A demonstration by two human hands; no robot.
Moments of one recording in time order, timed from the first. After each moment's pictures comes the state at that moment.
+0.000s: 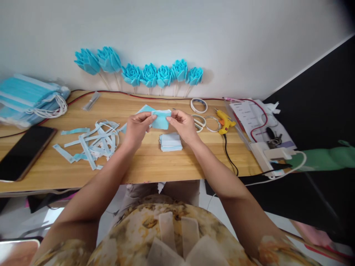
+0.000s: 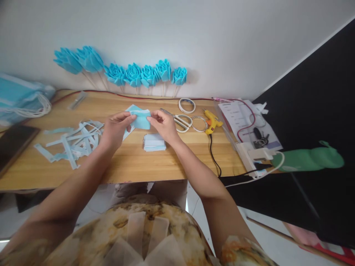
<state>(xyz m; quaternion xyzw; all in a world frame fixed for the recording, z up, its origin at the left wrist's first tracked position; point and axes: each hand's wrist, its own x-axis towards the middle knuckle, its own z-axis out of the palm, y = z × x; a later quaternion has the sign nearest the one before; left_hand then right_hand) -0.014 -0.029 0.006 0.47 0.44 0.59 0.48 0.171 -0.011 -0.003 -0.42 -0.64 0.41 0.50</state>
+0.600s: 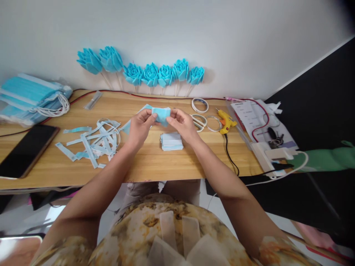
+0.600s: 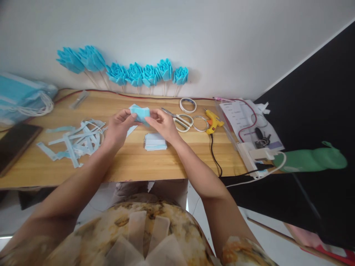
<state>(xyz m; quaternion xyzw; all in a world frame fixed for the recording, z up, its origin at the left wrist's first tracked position) -0.009 -0.032 0.001 0.48 0.37 0.61 0.51 0.170 -0.013 0.000 -0.41 -0.64 0.45 0.47</state>
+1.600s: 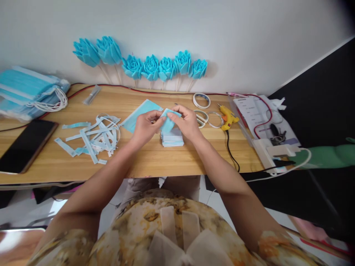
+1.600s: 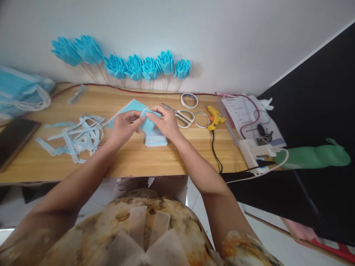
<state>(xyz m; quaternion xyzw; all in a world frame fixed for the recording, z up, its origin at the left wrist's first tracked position) 0.000 -0.042 0.009 0.56 0.45 0.52 0.46 0.173 -0.018 0.009 -0.43 -0.68 0.37 0.46</state>
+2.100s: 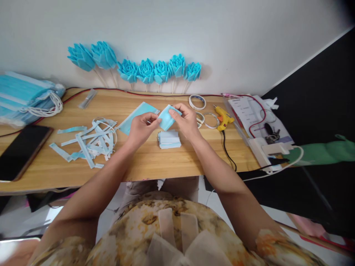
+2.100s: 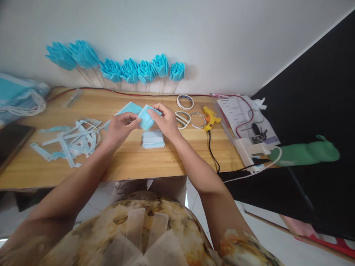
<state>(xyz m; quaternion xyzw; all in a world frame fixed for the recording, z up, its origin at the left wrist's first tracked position) -0.005 -0.038 0.007 0.58 0.46 0.51 0.44 0.178 -0.012 0.006 -0.44 -0.66 0.35 0.50</state>
